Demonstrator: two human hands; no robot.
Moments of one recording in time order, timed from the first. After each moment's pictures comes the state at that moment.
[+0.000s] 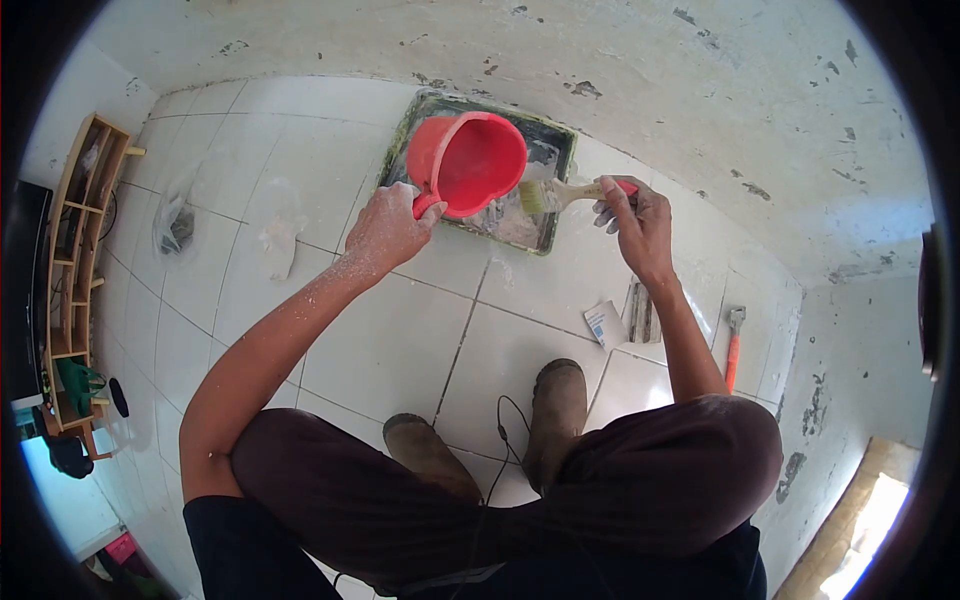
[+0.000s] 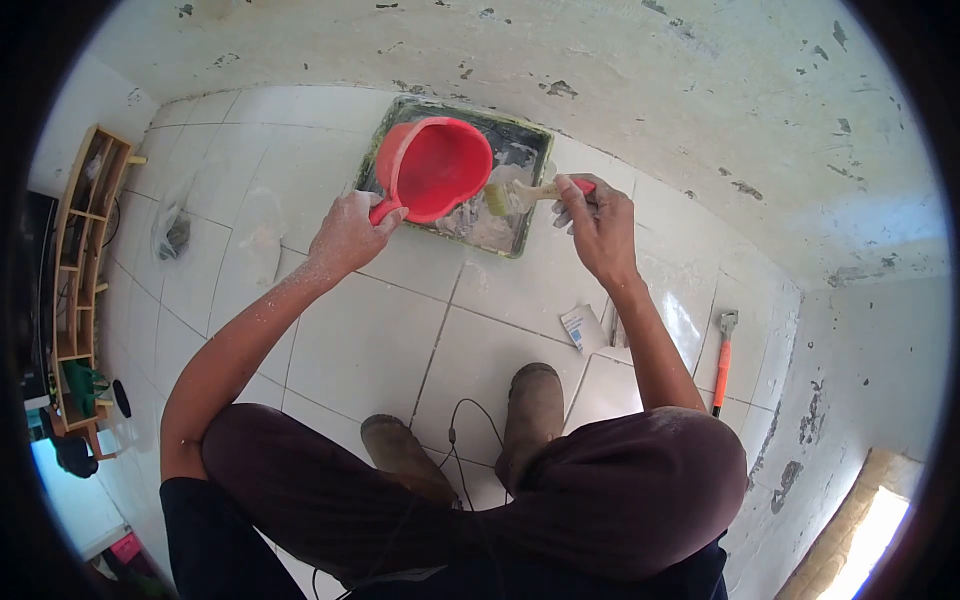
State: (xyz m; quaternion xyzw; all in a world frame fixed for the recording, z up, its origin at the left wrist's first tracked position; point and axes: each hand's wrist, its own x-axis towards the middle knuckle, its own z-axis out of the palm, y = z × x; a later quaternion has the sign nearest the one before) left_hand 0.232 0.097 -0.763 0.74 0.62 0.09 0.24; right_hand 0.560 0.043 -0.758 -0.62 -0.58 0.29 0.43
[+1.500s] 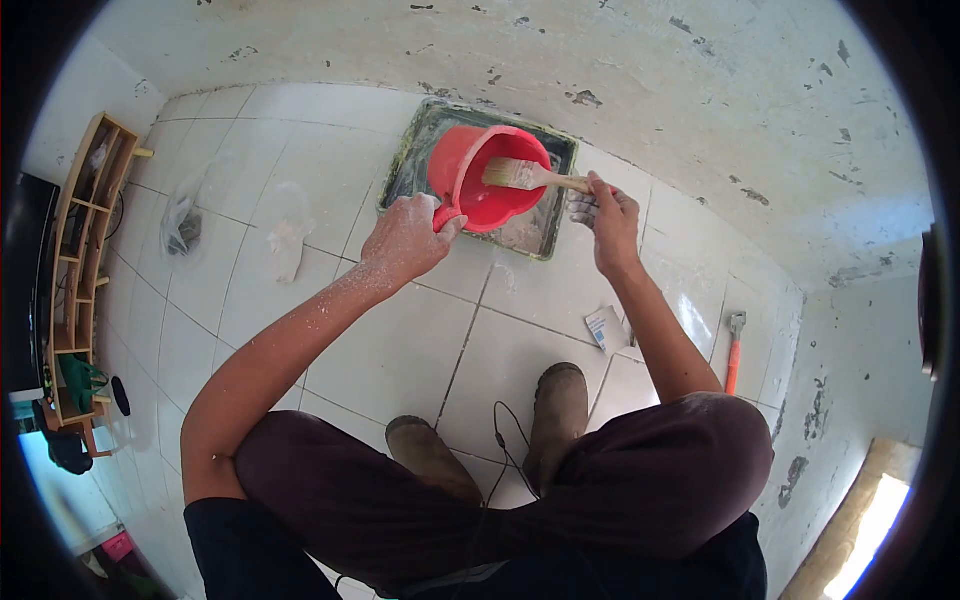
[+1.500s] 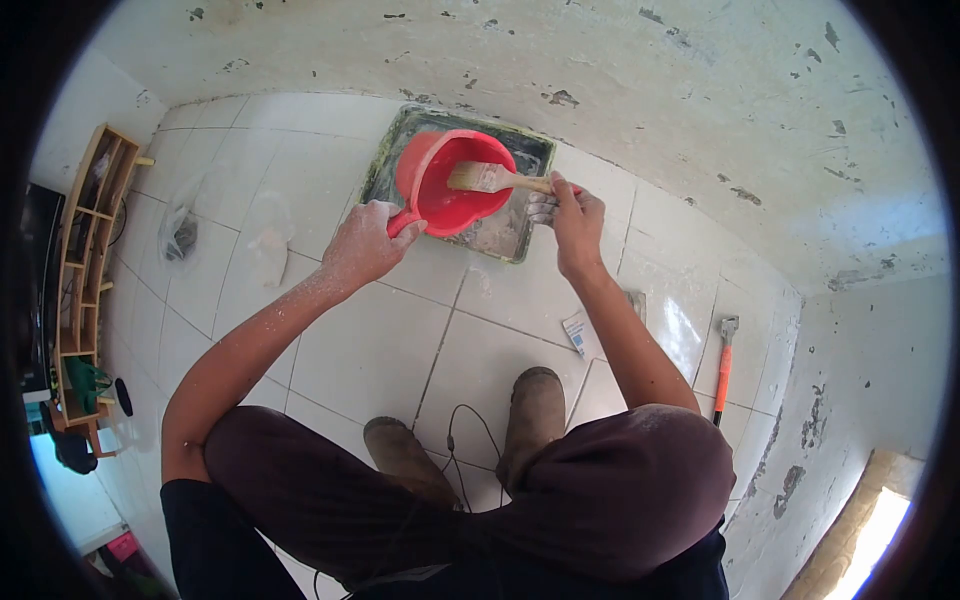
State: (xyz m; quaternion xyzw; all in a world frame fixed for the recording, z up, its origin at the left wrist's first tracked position) left_hand 0.243 0.082 -0.757 0.76 0.60 0.10 0.25; right_hand 0.533 0.072 -0.808 -0.57 -0.29 0.49 0.59
